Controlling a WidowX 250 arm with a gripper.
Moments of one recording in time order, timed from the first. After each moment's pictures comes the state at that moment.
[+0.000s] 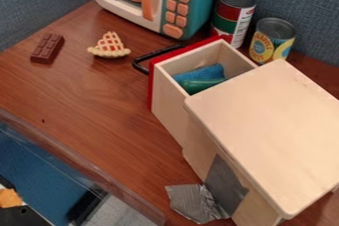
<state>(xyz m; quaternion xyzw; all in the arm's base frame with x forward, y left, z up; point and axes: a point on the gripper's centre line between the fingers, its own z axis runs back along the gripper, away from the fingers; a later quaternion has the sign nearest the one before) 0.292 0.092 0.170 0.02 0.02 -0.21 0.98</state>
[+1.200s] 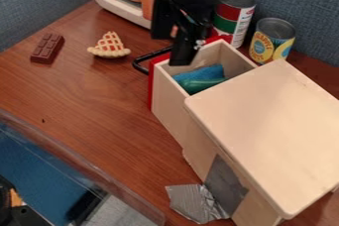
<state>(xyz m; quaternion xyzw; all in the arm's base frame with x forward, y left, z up) 0.295 -0.004 0.119 0.03 0.04 -0.29 0.96</state>
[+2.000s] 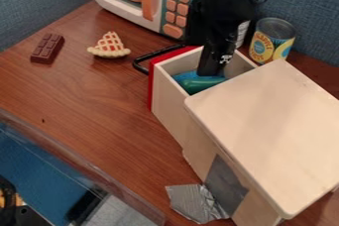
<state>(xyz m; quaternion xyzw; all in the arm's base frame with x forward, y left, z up) 0.310 -0.035 0.116 0.04 -0.02 -0.37 0.93</state>
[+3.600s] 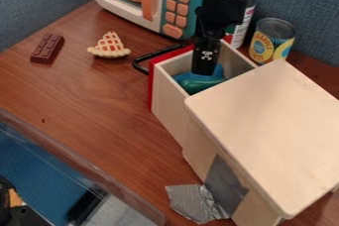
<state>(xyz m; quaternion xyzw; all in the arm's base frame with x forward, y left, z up) 0.331 -0.030 0.095 -0.03 -0.04 -0.52 0.85</state>
